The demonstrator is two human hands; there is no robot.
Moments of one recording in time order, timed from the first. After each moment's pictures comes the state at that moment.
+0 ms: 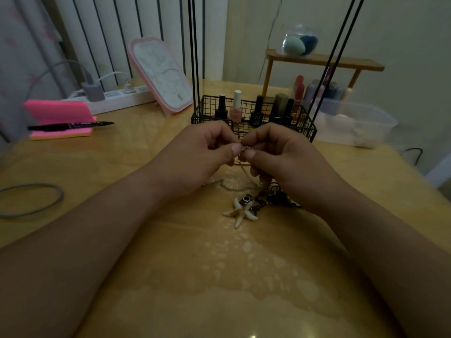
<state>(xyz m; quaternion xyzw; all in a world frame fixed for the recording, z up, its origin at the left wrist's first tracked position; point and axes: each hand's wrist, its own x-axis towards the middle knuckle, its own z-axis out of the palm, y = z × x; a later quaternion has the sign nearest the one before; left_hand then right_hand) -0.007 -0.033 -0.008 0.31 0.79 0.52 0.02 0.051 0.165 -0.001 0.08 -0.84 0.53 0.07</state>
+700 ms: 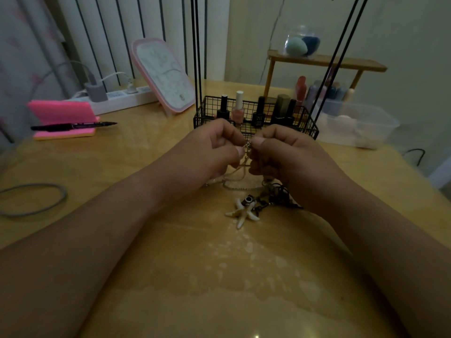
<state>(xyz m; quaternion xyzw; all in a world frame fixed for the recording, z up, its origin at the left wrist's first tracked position) -0.005 -0.033 -0.006 0.29 0.76 0.57 0.09 0.045 0.167 -0.002 0.06 -0.77 0.63 0.04</state>
